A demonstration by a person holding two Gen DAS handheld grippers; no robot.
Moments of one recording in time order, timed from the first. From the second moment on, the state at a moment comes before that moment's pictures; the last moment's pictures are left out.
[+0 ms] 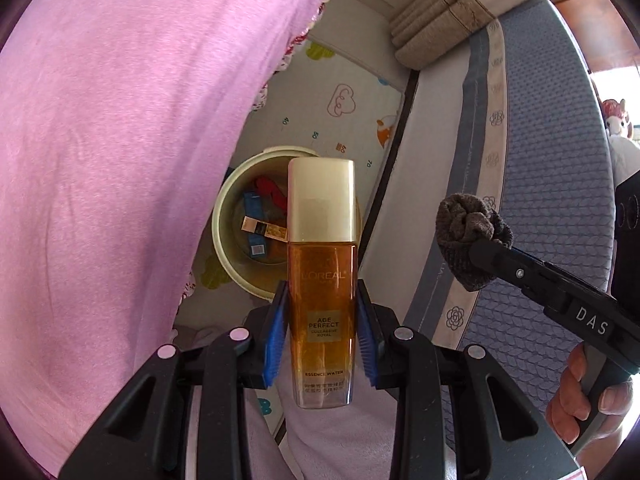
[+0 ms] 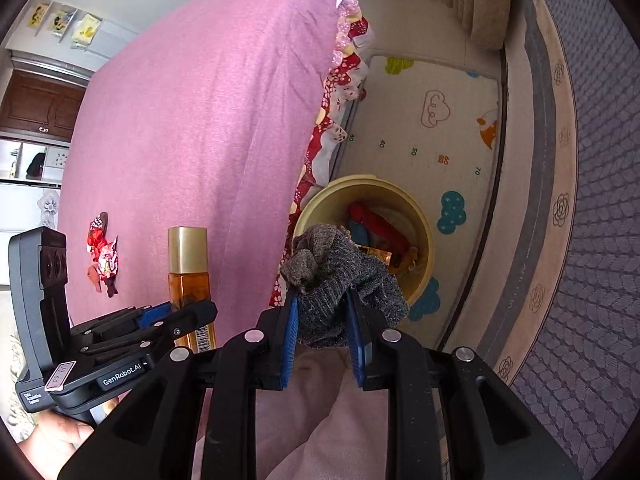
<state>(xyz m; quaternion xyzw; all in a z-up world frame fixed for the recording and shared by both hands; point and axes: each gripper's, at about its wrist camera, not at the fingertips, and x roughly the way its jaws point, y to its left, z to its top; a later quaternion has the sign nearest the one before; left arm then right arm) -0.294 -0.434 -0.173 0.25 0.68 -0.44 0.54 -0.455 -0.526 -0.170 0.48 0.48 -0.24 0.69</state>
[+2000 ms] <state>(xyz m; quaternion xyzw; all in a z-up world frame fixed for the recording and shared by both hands) -0.146 -0.313 -0.138 0.10 0.68 -0.34 0.64 -0.283 -0.460 -0.123 0.38 0.55 -0.12 0.74</state>
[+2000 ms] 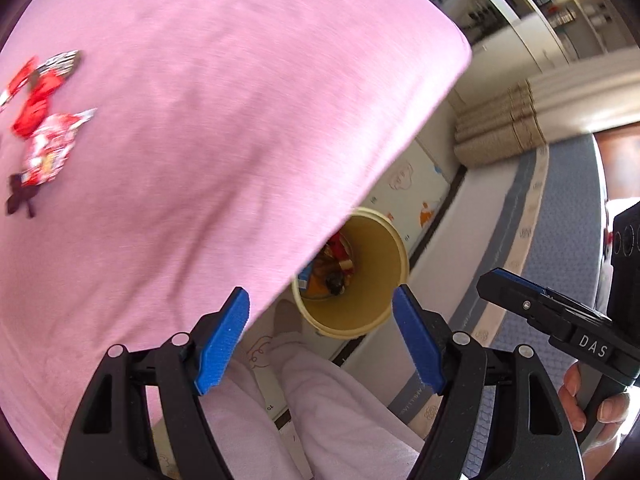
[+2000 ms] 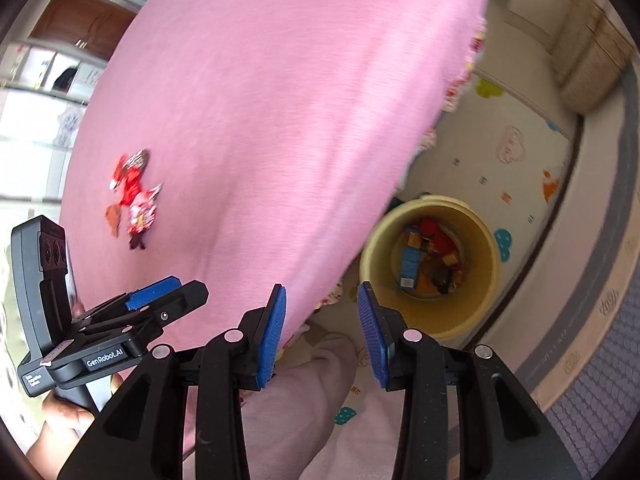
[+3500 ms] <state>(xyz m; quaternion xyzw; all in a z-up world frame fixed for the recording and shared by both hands) 0.052 -0.036 -0.185 -0.12 0.71 -0.11 0.69 0.068 -0.235 -0.180 0.19 0.65 0.04 0.73</state>
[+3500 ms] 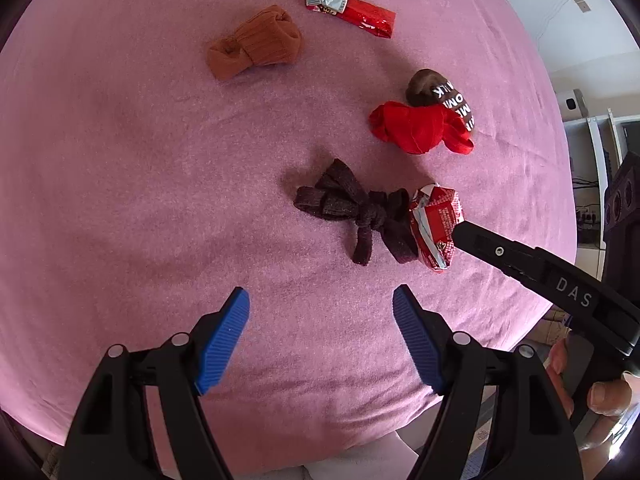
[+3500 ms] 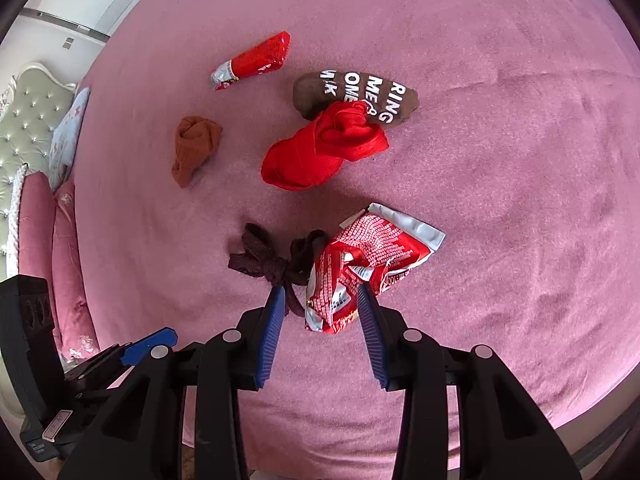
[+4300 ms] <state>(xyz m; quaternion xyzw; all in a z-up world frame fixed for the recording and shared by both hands) 0.102 -0.084 -0.241 -0.14 0.75 -0.12 0.64 0.072 -0.276 -0.192 0.21 0.66 0.06 0.72</state>
